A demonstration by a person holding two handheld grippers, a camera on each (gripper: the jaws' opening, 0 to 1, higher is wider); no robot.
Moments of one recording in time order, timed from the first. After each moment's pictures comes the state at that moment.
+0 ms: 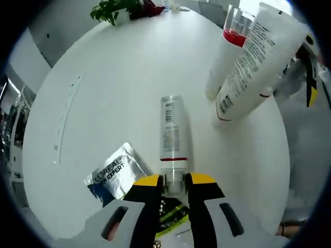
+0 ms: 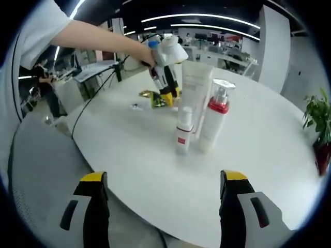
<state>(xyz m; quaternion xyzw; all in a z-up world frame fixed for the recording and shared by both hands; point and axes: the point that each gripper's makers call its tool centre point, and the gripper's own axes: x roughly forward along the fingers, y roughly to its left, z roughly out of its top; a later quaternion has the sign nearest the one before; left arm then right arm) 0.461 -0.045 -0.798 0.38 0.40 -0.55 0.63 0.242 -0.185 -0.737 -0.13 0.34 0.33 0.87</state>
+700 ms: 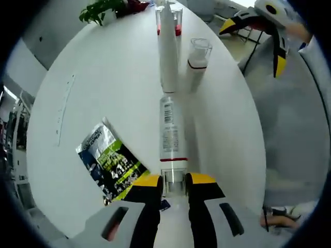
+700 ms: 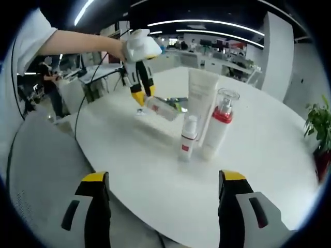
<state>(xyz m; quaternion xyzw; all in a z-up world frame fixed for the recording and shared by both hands) 0.376 0.006 -0.762 0.42 0.41 -0.55 0.59 0.242 -0.179 -0.730 -0.14 0.31 0.35 0.87</state>
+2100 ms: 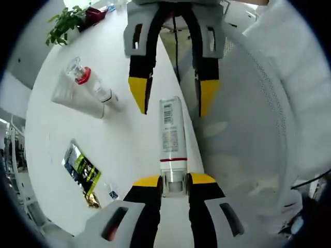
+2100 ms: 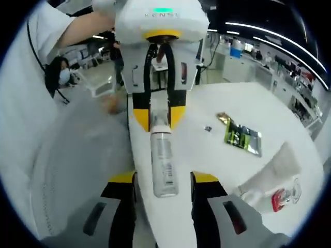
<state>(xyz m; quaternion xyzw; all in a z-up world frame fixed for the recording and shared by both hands) 0.221 -0.012 -0.698 0.47 0.42 -0.59 0.52 0.212 -0.059 -0.698 -0.25 0.29 0.61 0.70</state>
